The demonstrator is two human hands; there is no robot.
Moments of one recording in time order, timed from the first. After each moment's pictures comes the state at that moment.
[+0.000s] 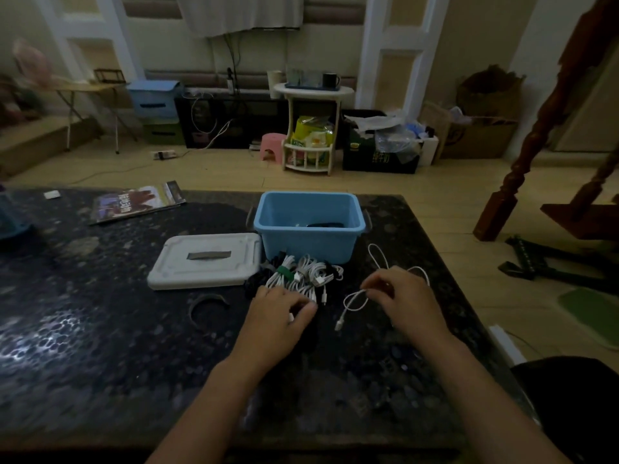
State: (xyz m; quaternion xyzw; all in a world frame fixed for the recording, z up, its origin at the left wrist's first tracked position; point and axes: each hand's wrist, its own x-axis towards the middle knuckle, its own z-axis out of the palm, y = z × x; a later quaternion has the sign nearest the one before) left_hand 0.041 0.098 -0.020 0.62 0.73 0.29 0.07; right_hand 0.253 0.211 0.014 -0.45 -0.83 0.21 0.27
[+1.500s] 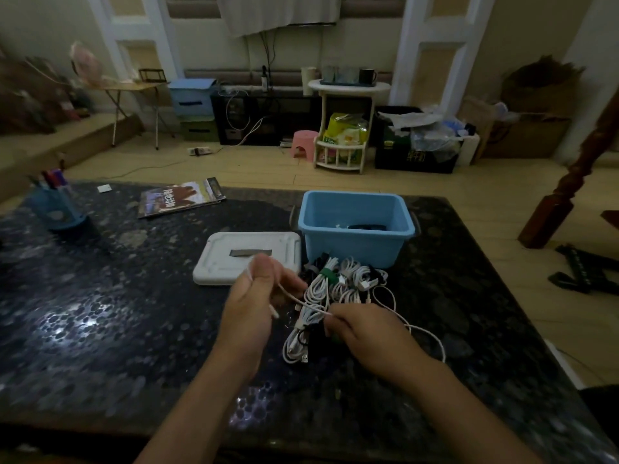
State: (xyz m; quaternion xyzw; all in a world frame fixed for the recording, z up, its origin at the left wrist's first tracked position) left_hand 0.010 0.038 0.059 0.32 0.58 0.68 0.30; right_hand 0.155 0.144 0.020 -0.31 -0.92 0.22 0.08
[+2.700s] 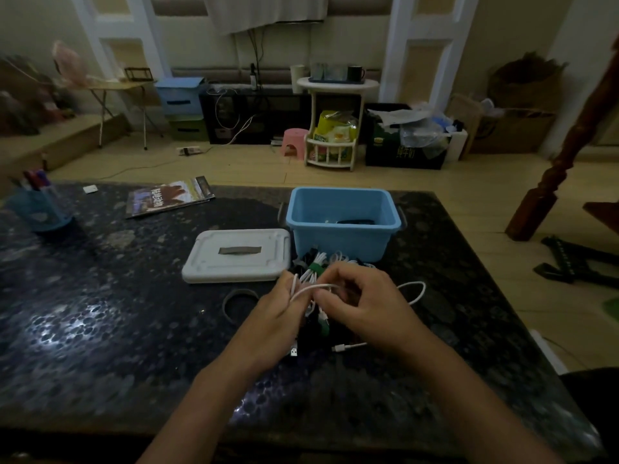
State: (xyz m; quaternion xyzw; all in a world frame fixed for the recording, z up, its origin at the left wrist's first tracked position) left_hand 0.024 0.042 0.045 0.49 0.70 0.43 0.29; right_hand 0.170 0.138 0.059 -0.24 -0.85 0.38 0.29
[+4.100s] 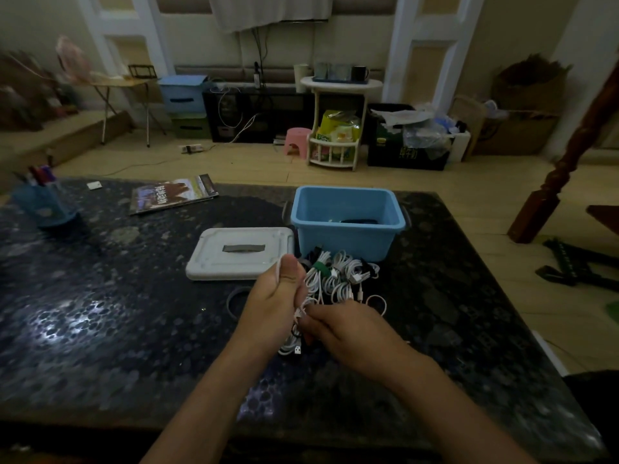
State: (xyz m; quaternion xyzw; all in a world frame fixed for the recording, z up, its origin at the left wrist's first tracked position) left_hand 0.030 0.046 0.055 0.41 0.61 0.61 0.30; right_hand 0.154 0.120 0.032 -0.25 -0.94 0.21 0.10
